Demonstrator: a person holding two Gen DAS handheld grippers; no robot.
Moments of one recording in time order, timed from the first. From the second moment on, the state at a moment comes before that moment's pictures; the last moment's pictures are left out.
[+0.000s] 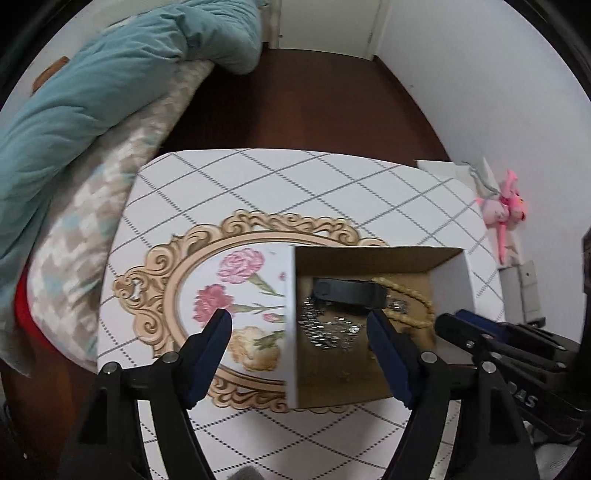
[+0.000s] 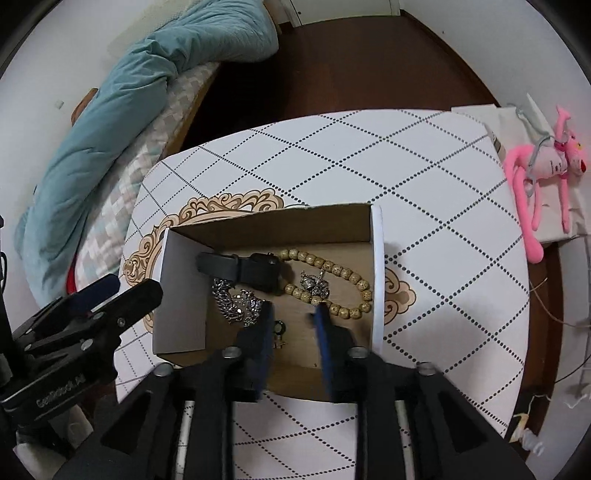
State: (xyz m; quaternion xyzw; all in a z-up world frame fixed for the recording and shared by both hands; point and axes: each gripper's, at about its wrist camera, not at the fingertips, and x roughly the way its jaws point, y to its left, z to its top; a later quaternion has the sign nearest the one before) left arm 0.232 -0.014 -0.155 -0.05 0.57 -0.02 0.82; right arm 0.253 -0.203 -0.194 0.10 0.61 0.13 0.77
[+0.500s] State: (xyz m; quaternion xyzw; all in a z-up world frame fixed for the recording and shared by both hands) left arm 0.205 -0.008 -0.166 -0.02 0.56 0.02 0.83; right arm 0.219 -0.213 -0.159 0.00 0.56 0.04 0.83
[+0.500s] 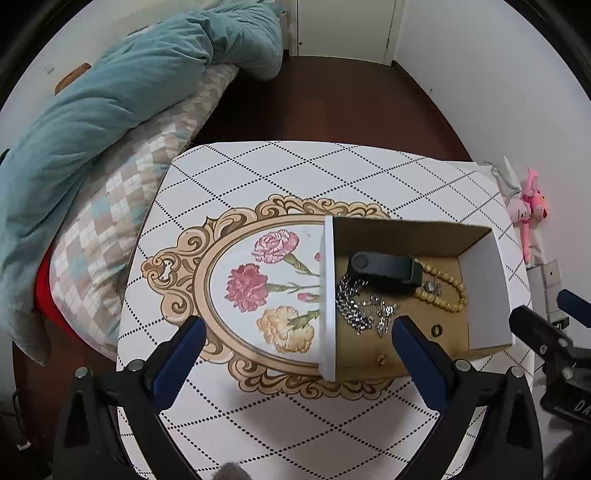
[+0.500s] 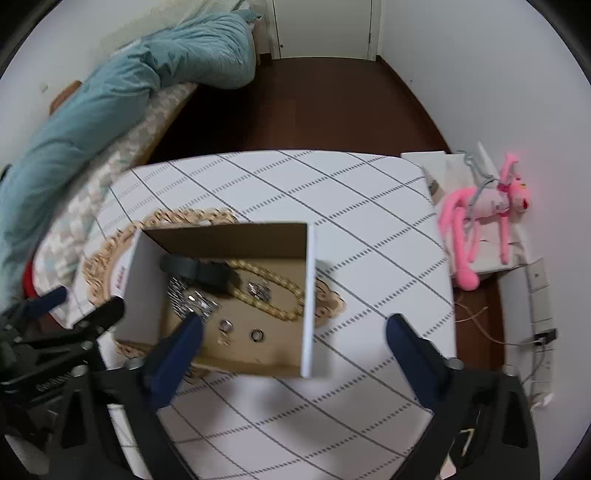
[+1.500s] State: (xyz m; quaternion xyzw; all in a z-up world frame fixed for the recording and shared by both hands) left arm 0.110 -0.021 -0.062 0.00 0.48 0.03 0.88; right arm 0.118 -0.231 -0.066 -0.01 0.48 0.00 0.88
